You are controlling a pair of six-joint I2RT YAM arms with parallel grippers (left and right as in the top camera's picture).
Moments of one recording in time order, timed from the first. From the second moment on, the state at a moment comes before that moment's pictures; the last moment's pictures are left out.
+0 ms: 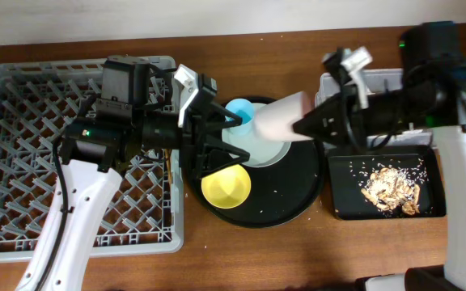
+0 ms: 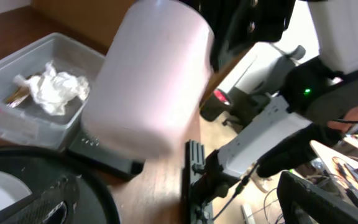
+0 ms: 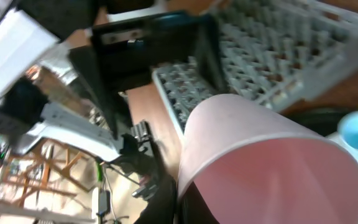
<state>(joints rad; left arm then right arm) -0.27 1.44 1.49 -0.83 1.29 0.25 0.06 1.57 2.00 -1.67 -1.14 -0.62</state>
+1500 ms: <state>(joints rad) -0.33 1.45 1.49 -0.72 1.31 0.27 0.01 1.57 1.99 -1.65 -1.25 -0.63</state>
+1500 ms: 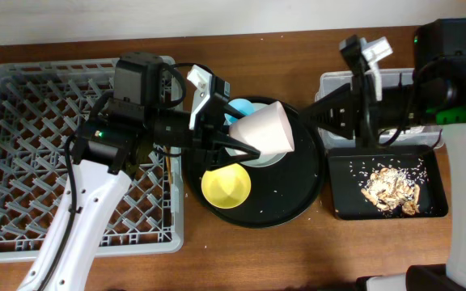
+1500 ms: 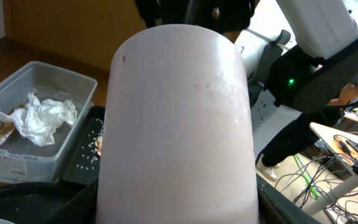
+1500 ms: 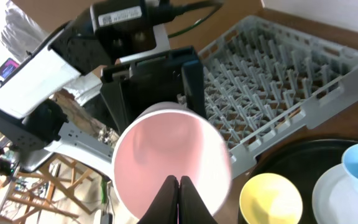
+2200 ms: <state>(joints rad) -0.28 1.45 1.49 -0.71 1.33 0.27 0.24 1.58 1.88 -1.65 -0.97 -0.60</state>
